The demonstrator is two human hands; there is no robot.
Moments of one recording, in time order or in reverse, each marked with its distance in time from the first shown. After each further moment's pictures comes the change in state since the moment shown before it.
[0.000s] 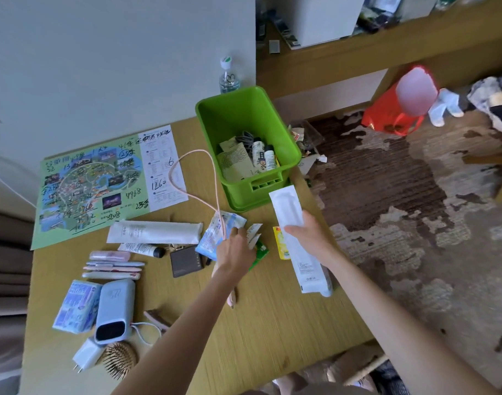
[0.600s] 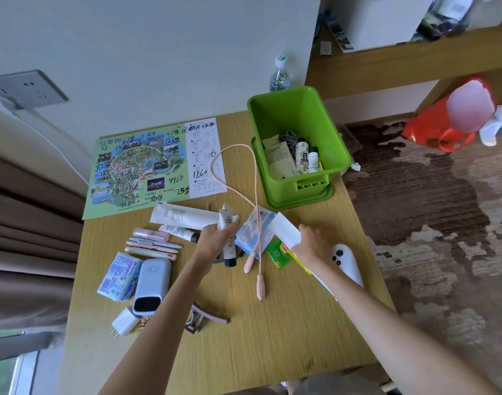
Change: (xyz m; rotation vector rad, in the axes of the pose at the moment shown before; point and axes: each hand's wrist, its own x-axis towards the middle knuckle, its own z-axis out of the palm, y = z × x) left_hand -0.025 -0.103 -0.070 -0.993 -0.025 -0.335; right_hand 0.010 -0.005 0.082 -0.910 0.056 -0.045
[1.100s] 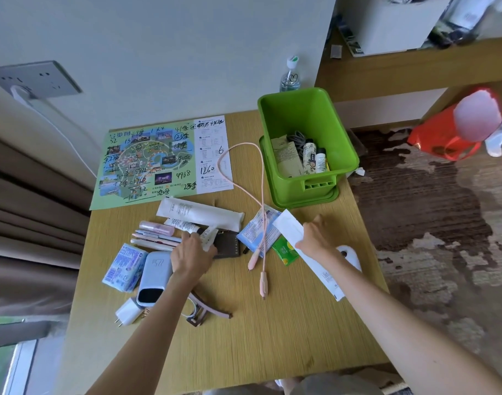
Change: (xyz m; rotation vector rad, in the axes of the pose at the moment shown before) left_hand 0.010 -0.066 -0.035 0.934 0.329 0.068; right_hand 0.013 0.000 -0.007 -0.067 -0.117 -0.065
